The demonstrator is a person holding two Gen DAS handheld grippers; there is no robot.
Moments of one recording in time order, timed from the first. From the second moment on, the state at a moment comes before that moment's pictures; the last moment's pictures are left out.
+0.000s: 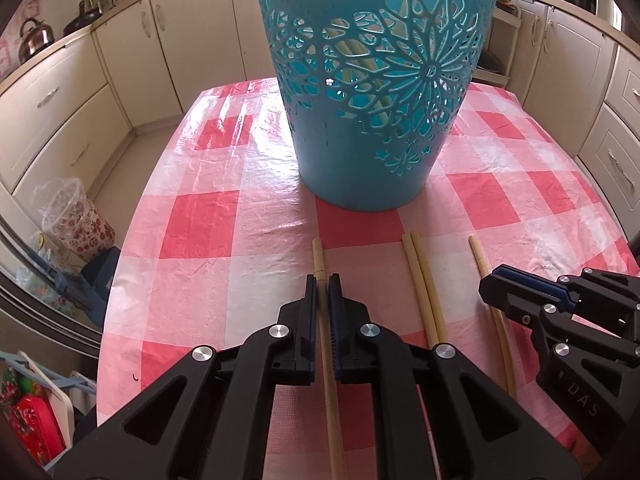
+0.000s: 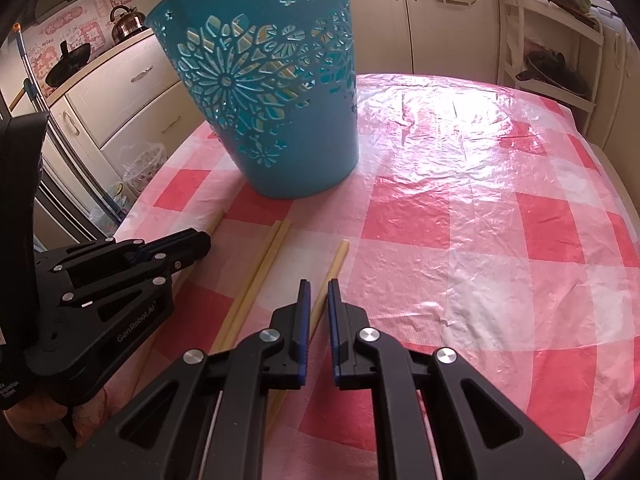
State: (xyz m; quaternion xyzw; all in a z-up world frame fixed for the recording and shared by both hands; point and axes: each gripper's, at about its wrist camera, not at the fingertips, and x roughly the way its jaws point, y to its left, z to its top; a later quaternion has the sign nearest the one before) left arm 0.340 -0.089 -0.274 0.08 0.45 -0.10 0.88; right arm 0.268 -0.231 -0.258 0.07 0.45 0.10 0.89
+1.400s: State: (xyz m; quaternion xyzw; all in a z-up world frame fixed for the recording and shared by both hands) left arm 0.302 -0.022 -0.154 -0.10 0.35 -0.20 0.91; right arm 0.269 -0.237 -0.259 0.09 0.44 0.11 0.88
